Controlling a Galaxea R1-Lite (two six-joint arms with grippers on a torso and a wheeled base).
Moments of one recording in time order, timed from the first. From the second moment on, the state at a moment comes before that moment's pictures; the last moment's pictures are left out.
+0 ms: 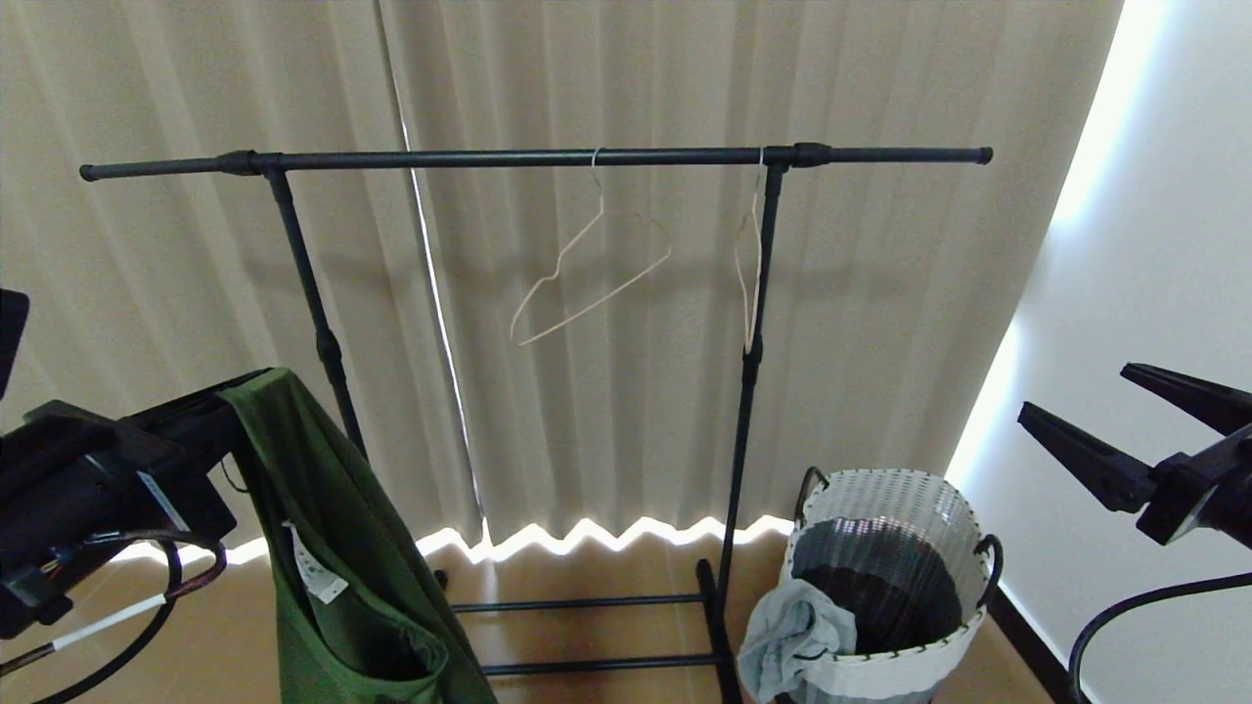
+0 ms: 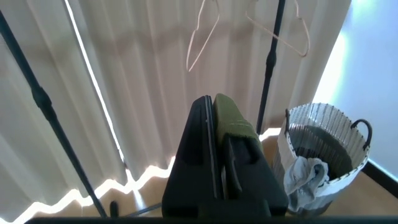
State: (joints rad) left arm -0.28 1.13 -0.39 -0.75 -0.05 0.02; right arm 0.07 1.21 -0.30 -0.90 0.22 -0.09
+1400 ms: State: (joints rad) left arm -0.28 1.11 -0.35 -0.75 -0.06 0.09; right arm 0.07 1.21 -0.22 -0.98 0.22 -0.09
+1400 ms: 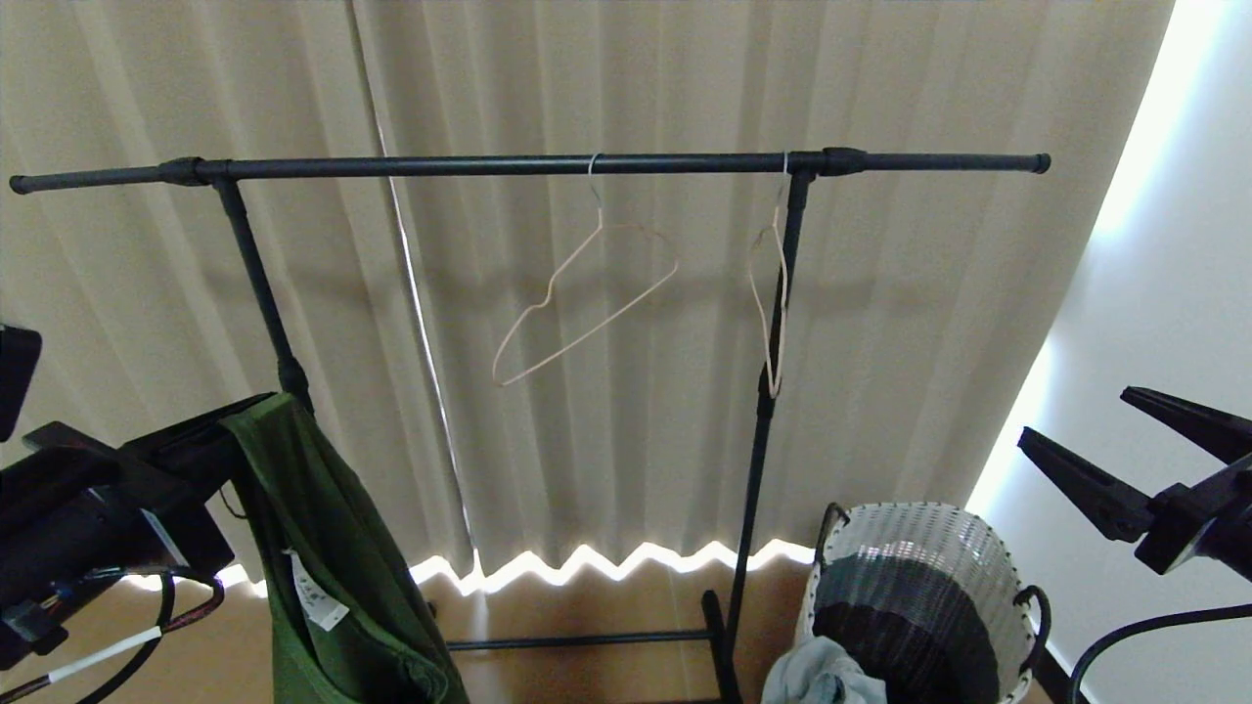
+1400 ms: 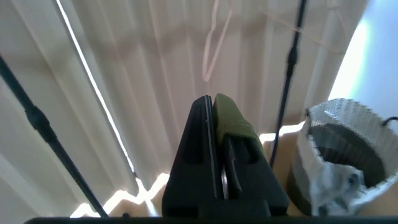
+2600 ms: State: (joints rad) left arm -0.29 1.11 -0.32 -0.75 -0.06 0.12; right arm 0.07 1.19 -0.21 -0.98 0.22 -0.09
